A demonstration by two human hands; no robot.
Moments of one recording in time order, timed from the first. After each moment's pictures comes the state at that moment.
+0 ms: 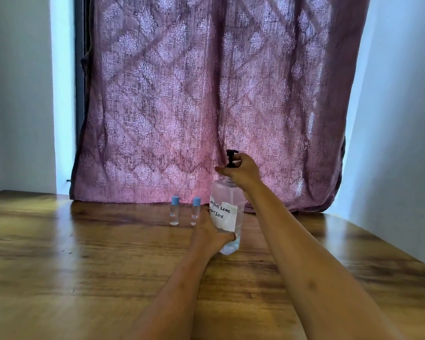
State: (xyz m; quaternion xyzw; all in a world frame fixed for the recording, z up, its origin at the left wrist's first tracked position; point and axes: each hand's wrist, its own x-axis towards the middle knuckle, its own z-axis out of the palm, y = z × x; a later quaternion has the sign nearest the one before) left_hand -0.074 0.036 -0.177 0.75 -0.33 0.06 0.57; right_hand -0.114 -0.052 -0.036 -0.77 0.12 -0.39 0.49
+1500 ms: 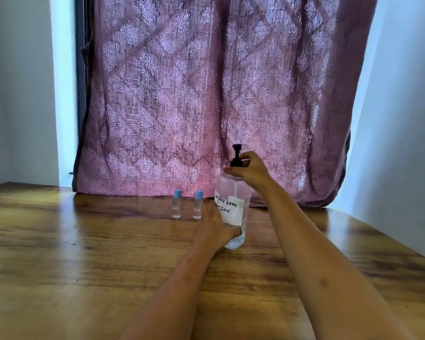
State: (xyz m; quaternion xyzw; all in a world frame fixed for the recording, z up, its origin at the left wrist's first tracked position) left_hand -0.076 0.029 -0.176 0.82 -0.34 0.07 0.46; right_hand -0.122 -0.070 -0.047 -0.80 0.10 -0.36 0.47
